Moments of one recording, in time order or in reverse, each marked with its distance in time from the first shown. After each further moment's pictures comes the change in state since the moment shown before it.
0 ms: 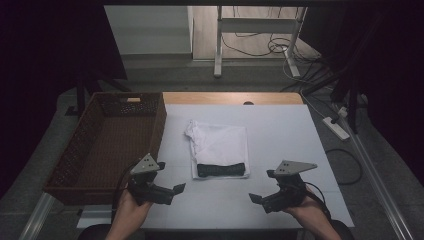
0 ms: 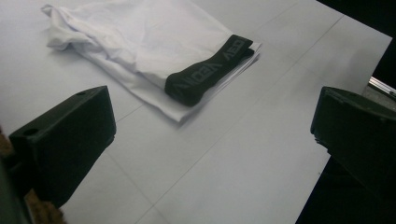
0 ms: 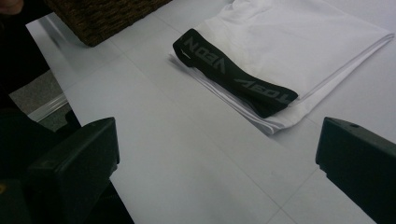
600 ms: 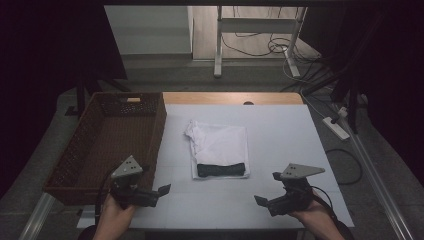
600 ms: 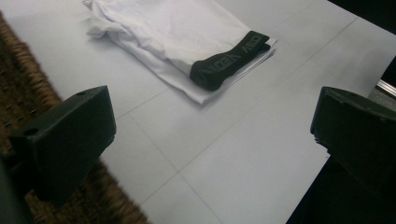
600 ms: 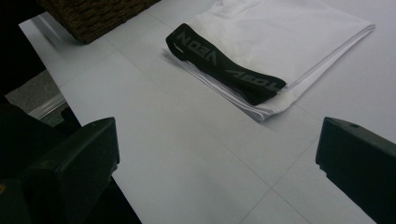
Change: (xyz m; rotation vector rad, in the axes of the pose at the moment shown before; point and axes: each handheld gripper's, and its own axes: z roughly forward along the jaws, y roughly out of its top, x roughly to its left) left arm 0.011 -0.013 -0.032 -0.002 0.052 -0.032; right arm 0.000 -0.009 -0.012 -0.006 -0.028 0.017
